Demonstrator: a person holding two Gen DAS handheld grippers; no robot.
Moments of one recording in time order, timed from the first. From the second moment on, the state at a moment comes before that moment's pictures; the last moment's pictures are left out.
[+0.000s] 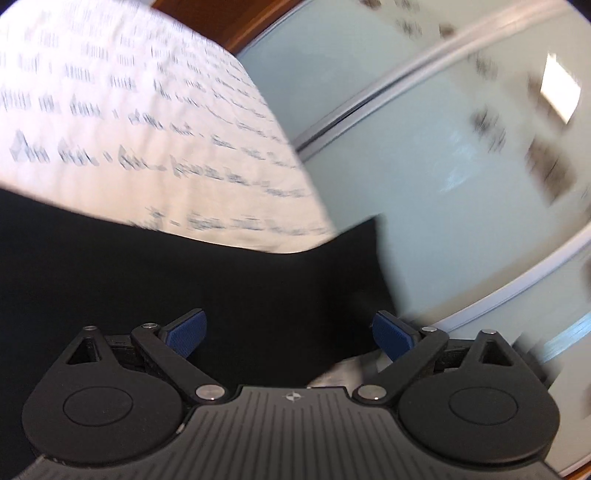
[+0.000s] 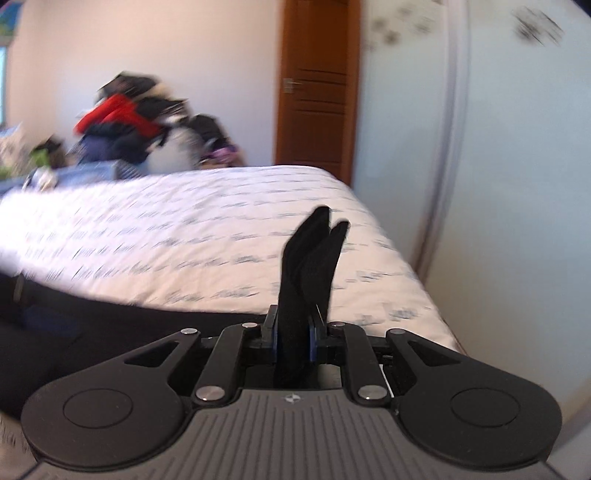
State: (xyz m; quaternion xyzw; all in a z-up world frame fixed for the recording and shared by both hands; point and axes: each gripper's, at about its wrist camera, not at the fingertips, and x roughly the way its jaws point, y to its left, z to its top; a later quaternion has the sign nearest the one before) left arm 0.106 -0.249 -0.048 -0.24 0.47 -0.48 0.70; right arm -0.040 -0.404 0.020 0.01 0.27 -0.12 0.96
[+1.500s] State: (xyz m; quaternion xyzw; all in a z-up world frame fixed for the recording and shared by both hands) left arm 0.136 -0.249 -0.100 -0.30 0.53 -0.42 0.67; right arm -0.050 -0.220 -0.045 -0.29 0.30 -0.07 0.91
